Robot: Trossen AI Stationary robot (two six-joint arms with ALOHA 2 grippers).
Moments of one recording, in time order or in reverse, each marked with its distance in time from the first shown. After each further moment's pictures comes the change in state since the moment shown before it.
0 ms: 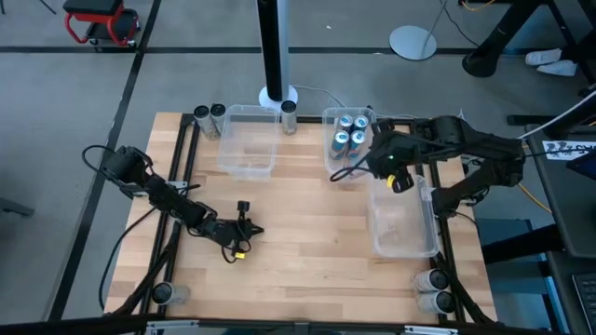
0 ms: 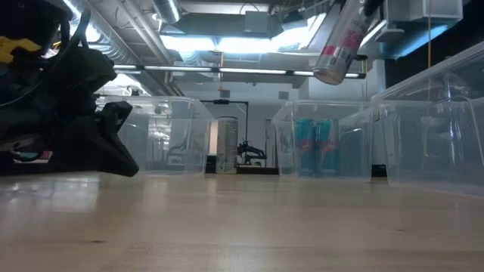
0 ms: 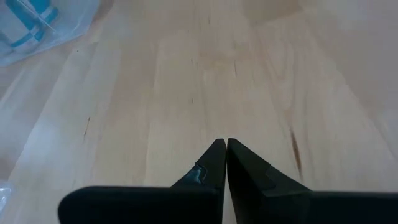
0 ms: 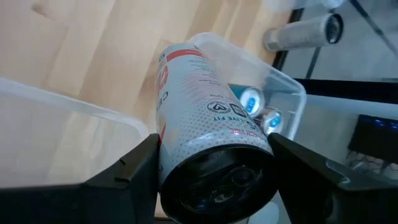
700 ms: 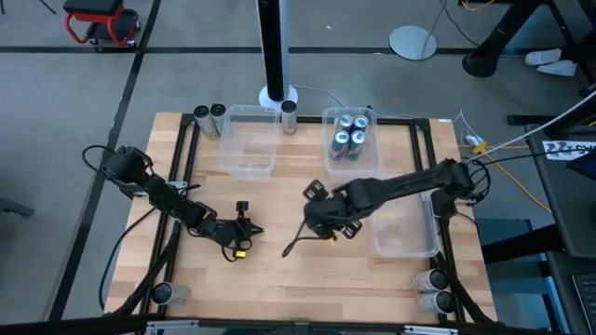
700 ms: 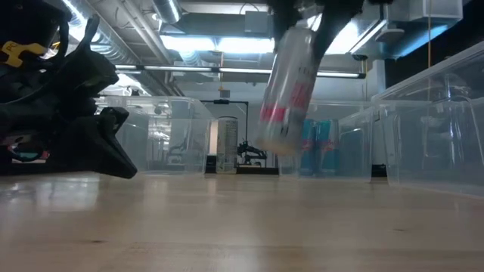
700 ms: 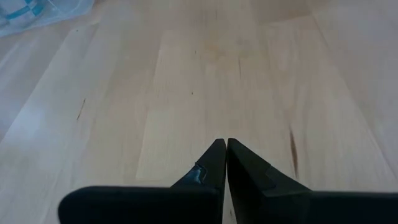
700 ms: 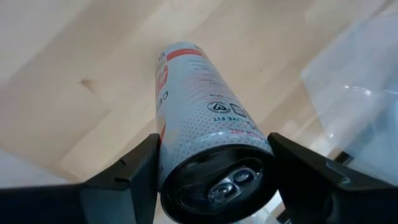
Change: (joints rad) left arm -0.004 0.000 0.000 -0.016 0.000 -0.113; right arm 0.214 0.453 0.000 0.326 -0.053 -0.157
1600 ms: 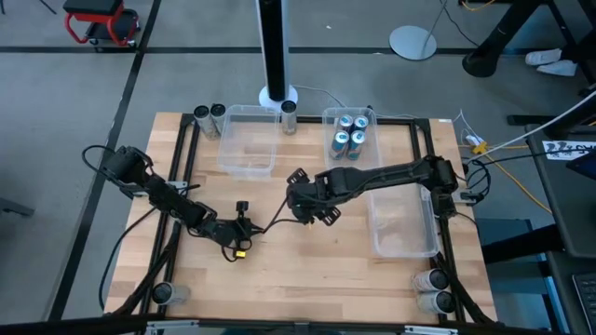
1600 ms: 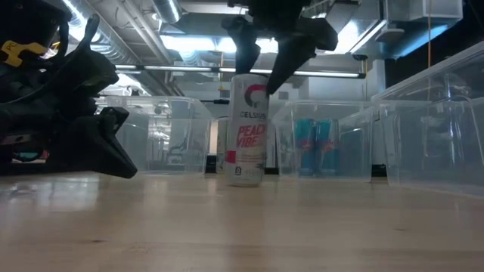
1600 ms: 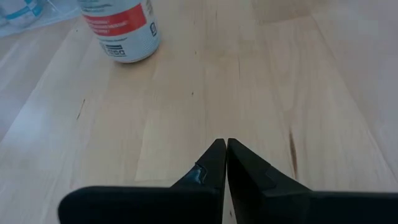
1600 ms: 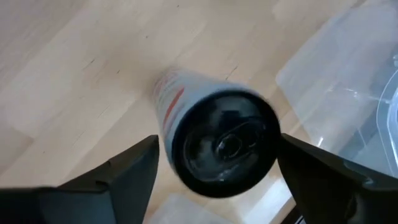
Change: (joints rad) left arm 0.000 0.000 0.000 0.001 0.000 0.000; right arm -0.123 0.098 0.003 0.181 -0.025 -0.091
